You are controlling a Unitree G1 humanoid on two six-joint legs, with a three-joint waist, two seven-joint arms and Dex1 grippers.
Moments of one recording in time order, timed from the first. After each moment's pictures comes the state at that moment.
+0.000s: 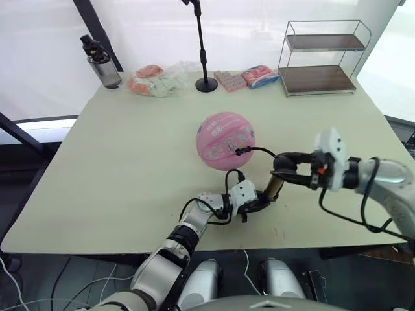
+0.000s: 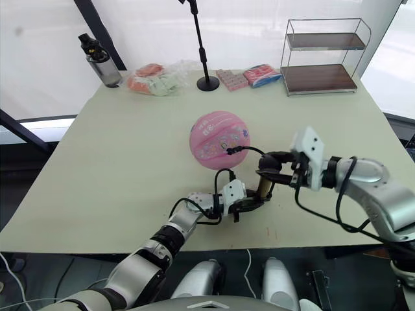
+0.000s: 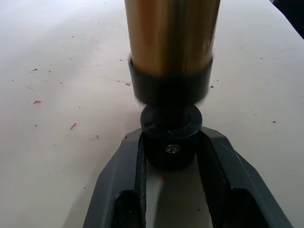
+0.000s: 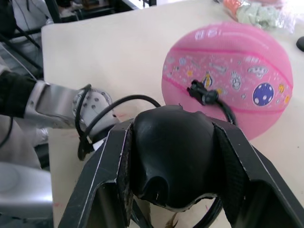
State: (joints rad) left arm -0.49 0.08 -0.36 0.84 0.08 -0.39 -0.89; right arm -0.28 -0.79 0.07 -0.41 0.62 0.60 0.85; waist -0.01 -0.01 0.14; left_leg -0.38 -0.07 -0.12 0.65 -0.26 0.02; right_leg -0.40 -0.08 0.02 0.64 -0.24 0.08
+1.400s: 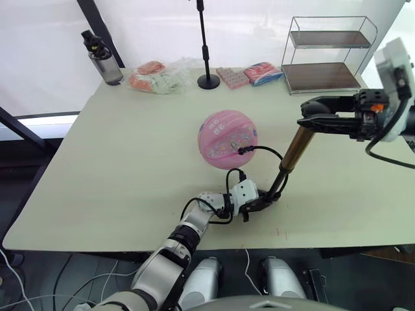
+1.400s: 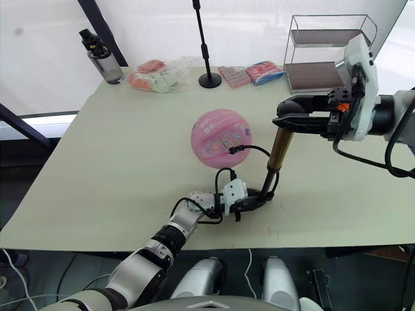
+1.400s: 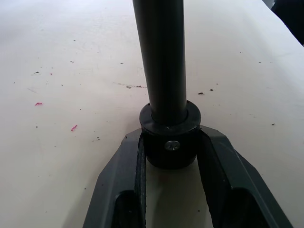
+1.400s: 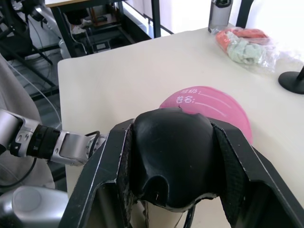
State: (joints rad) left arm -0.50 0.08 -0.36 0.84 0.07 -0.41 -0.90; right arm -0.74 -1.01 -0.16 -0.30 1.01 1.03 0.89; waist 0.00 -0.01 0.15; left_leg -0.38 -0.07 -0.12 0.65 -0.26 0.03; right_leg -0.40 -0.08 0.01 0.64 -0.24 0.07
